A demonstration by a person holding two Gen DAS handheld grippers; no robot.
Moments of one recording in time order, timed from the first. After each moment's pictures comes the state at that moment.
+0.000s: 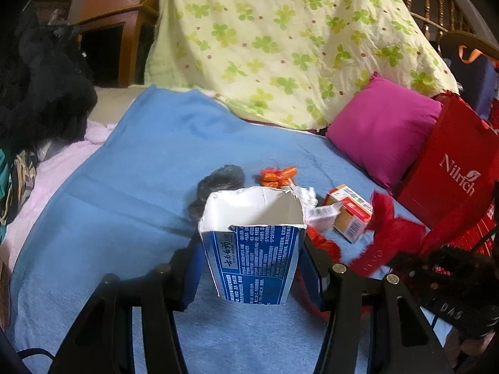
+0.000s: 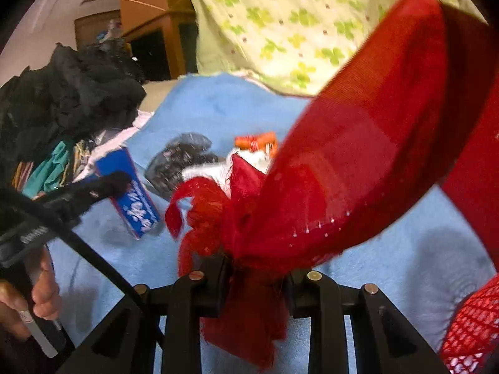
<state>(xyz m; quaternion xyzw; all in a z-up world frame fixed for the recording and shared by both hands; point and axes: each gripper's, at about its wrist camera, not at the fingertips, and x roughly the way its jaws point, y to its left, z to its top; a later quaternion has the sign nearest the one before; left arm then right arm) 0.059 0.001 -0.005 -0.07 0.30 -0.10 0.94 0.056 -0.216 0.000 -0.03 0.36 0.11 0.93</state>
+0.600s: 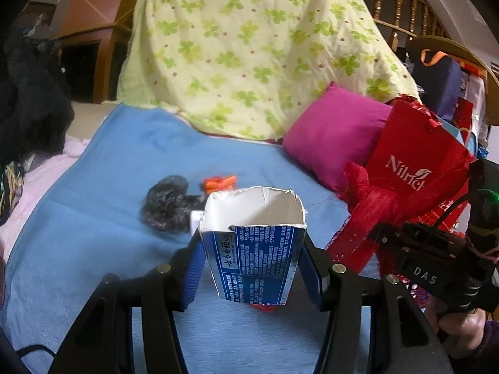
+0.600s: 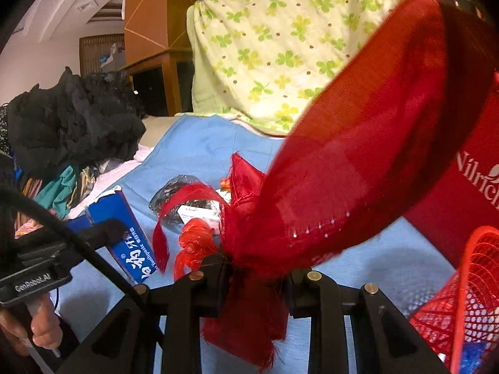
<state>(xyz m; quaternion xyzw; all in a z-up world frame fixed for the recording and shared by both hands) -0.001 -0.045 0.040 -0.08 0.27 -0.17 0.94 0.012 -0.258 0.051 -0.02 0.29 0.09 0.95</state>
